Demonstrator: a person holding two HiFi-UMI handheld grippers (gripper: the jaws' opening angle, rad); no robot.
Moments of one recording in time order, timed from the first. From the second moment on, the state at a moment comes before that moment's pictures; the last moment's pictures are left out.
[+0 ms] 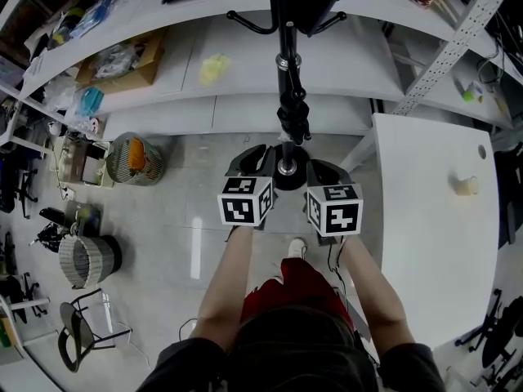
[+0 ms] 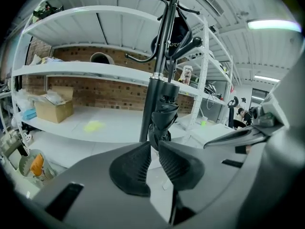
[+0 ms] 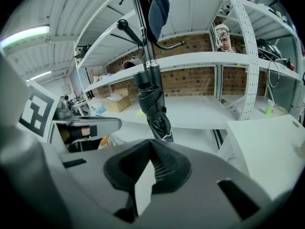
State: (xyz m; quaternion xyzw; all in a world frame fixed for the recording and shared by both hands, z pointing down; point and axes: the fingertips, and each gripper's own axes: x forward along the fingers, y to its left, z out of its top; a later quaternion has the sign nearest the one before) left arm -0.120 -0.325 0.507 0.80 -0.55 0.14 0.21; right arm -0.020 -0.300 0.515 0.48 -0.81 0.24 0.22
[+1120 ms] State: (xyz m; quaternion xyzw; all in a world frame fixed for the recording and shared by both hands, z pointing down) left arm -0.126 -0.229 0.447 0.84 -0.49 0.07 0.19; right arm -0.034 -0.232 0.442 0.49 -0.84 0.19 0.13
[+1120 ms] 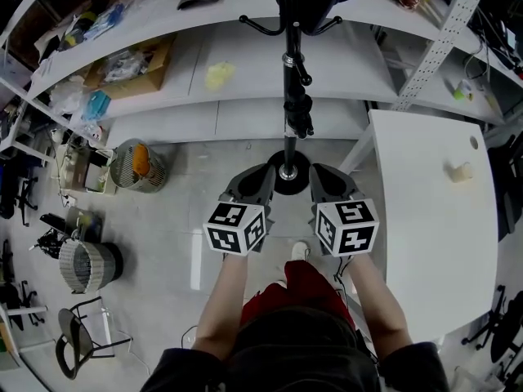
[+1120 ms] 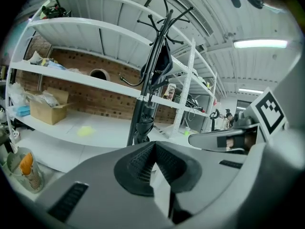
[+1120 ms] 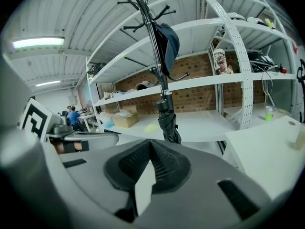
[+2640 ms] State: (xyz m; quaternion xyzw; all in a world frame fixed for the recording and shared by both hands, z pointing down) left arm -0.177 -0.102 0.371 0.86 -0.50 0.03 0.11; right arm -0.040 -0.094 0.340 0.47 -0.87 0.11 0.02
